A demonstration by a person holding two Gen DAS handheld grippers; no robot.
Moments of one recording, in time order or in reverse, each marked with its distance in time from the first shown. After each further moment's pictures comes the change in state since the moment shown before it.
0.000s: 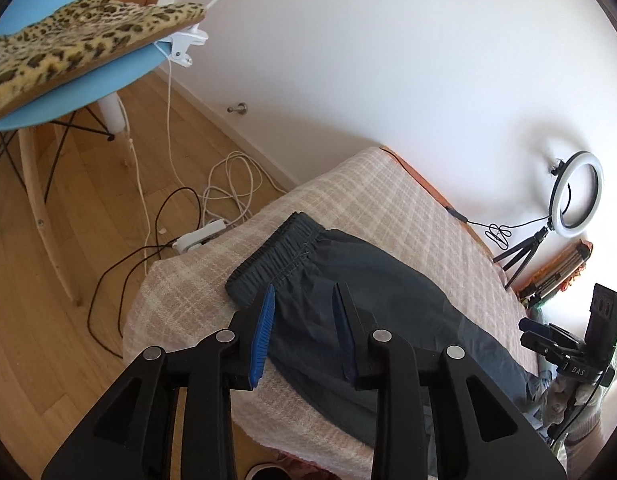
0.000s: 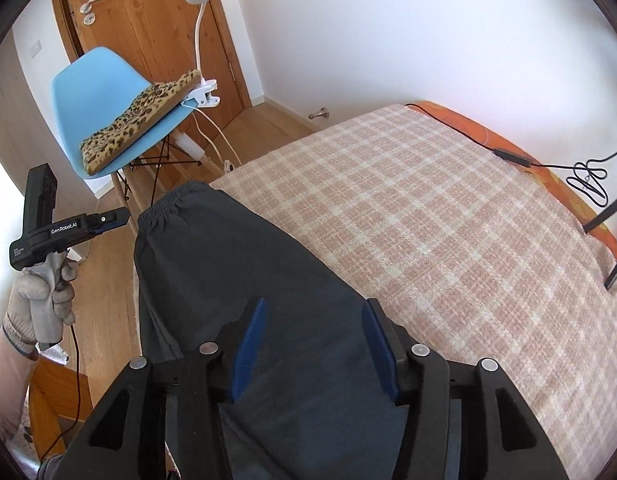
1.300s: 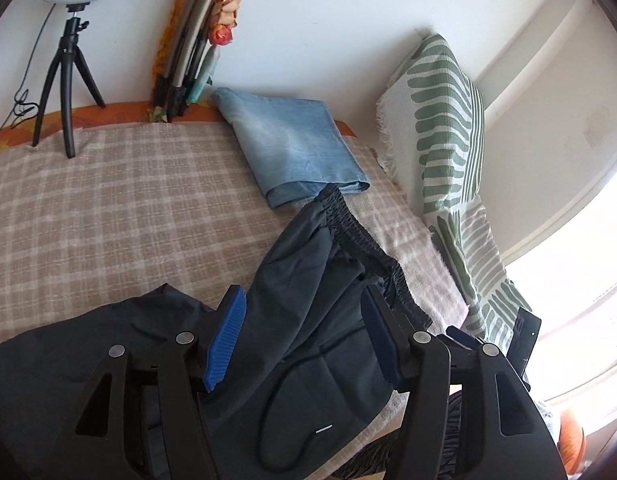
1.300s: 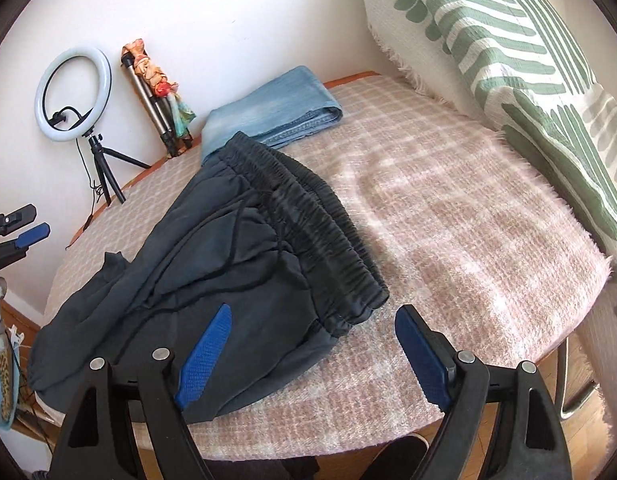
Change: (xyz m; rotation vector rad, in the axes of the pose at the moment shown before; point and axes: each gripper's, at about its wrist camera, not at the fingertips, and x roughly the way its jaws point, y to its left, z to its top) left arm 0.077 -0.543 -0.206 0.747 0.617 -0.619; right arm -0.361 -0.192 -0.464 1.082 -0.272 -0.646
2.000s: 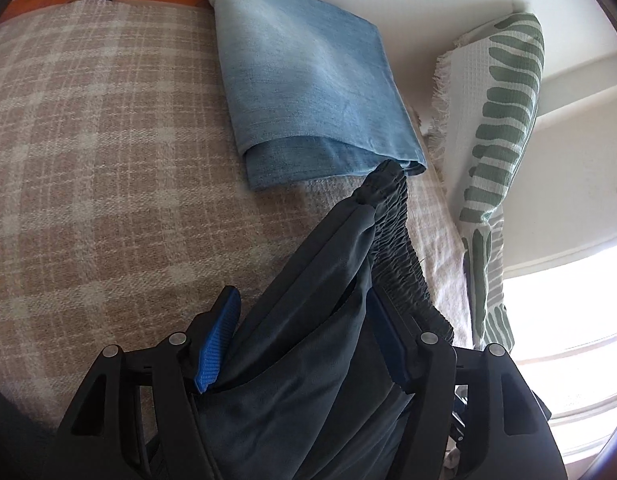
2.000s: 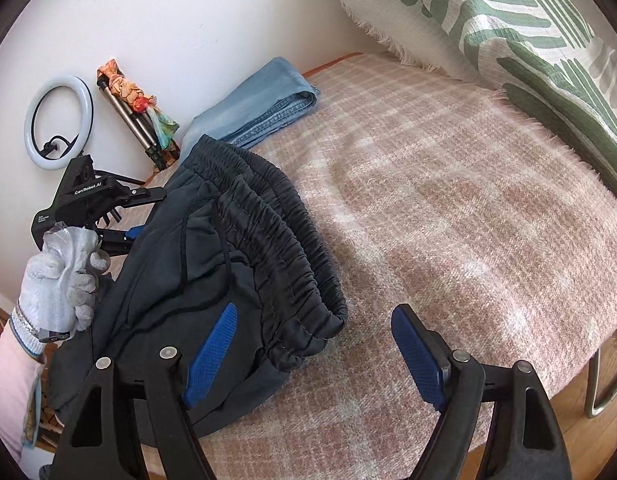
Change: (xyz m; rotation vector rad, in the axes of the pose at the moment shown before) left arm 0.176 0.034 0.033 -0.204 0.213 -0.069; right arm 0.043 -0.041 0.001 0.089 0.018 0.099
